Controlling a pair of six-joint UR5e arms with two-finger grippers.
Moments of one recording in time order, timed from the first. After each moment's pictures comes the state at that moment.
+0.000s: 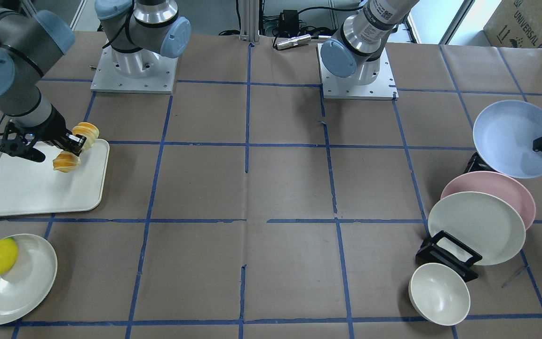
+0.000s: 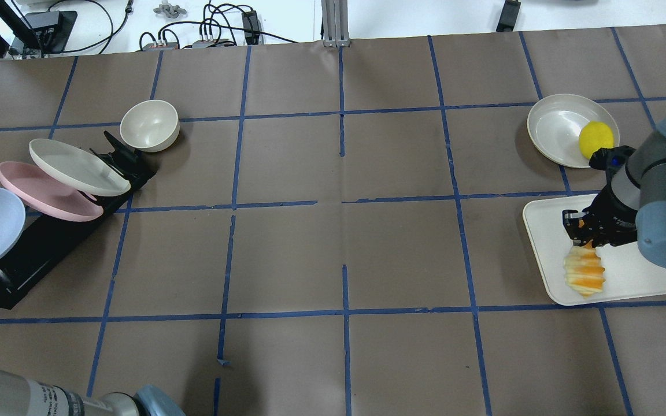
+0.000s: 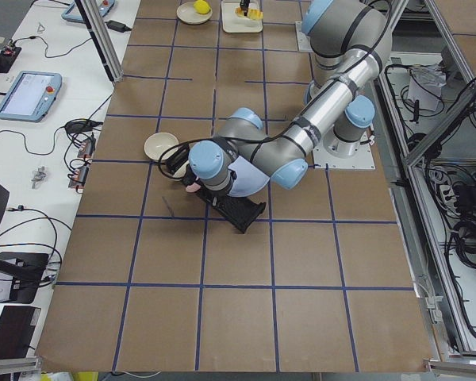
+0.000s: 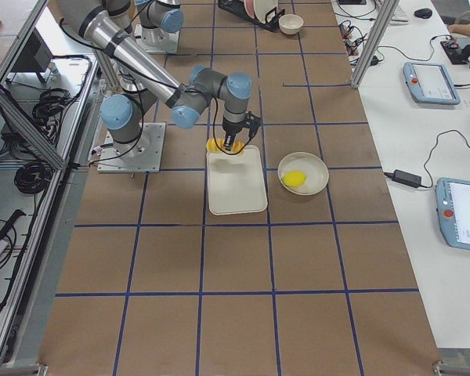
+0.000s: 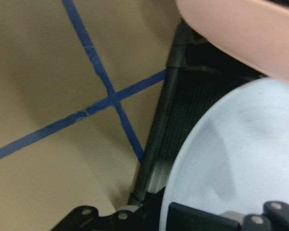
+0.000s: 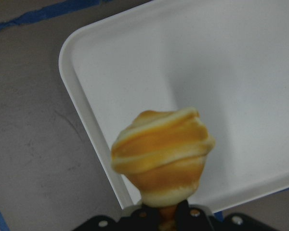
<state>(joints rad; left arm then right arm) -0.72 -1.89 -1.47 -1.60 1.55 1.29 1.14 -1.61 2.17 -2.05 -1.64 -0.18</state>
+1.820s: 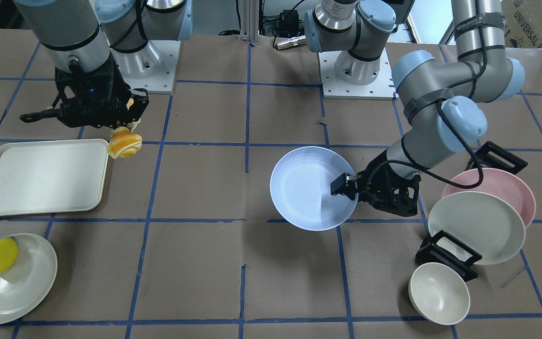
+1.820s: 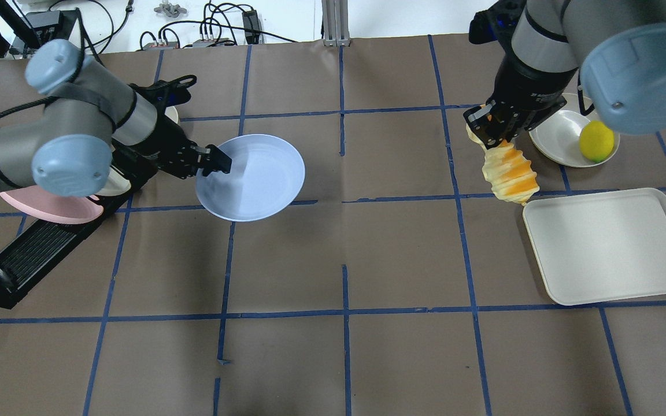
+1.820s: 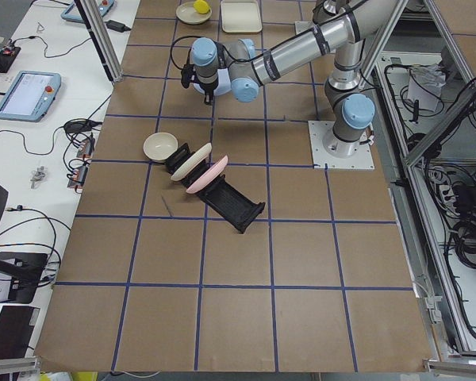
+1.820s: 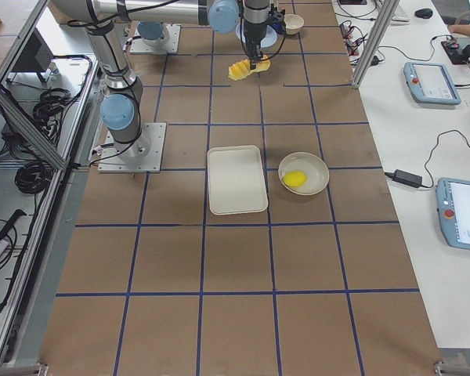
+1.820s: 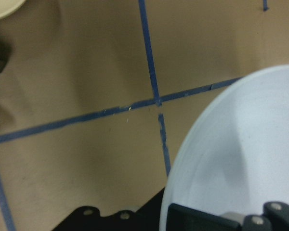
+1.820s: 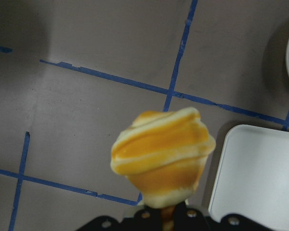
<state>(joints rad) -1.44 -1.82 -1.87 -1.06 1.24 0.22 1.62 -1.55 1.62 -1.64 -1.58 -0.22</state>
